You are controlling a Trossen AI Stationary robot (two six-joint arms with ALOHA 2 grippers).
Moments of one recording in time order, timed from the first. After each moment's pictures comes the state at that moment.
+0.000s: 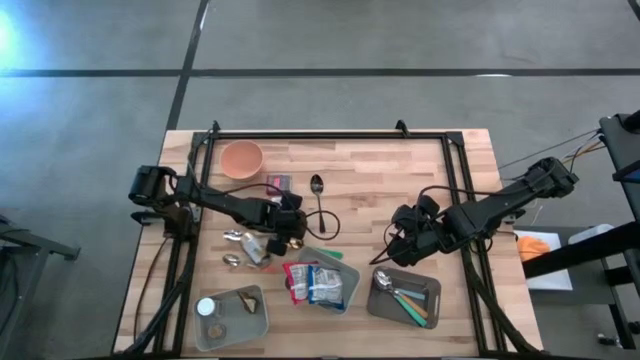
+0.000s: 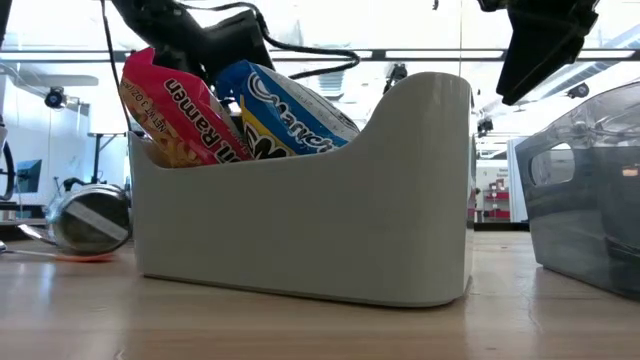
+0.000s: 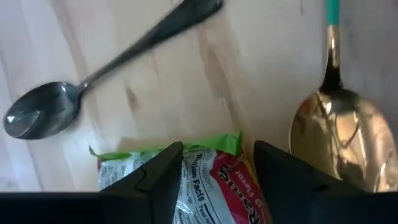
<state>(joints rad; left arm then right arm) -0.06 1.72 0.90 -0.39 -0.27 0.37 0.44 1.31 1.07 -1.07 0.52 0.99</state>
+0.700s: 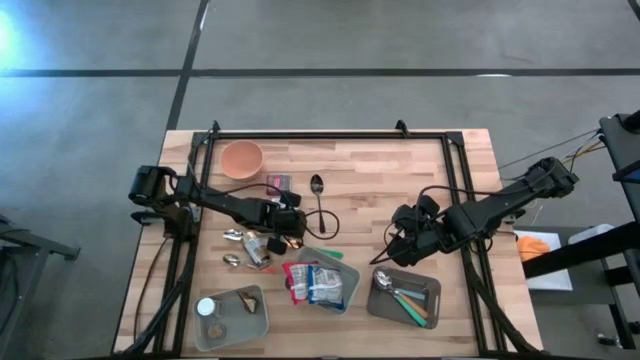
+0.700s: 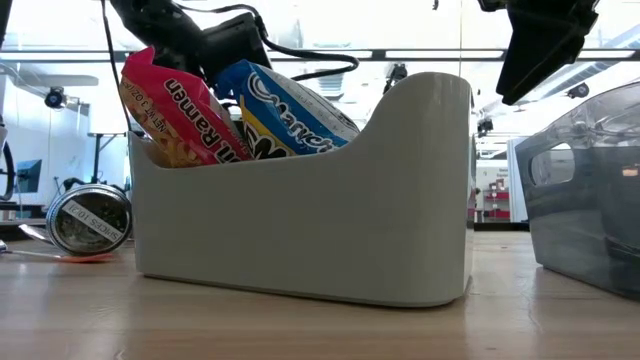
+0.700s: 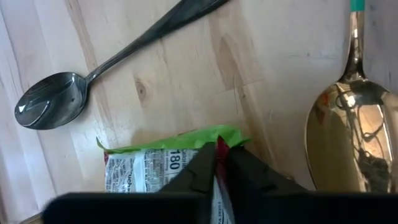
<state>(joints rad) -0.06 1.72 0.89 -0.38 -0.31 0.36 0.44 1.31 1.07 -1.07 0.52 0.99</state>
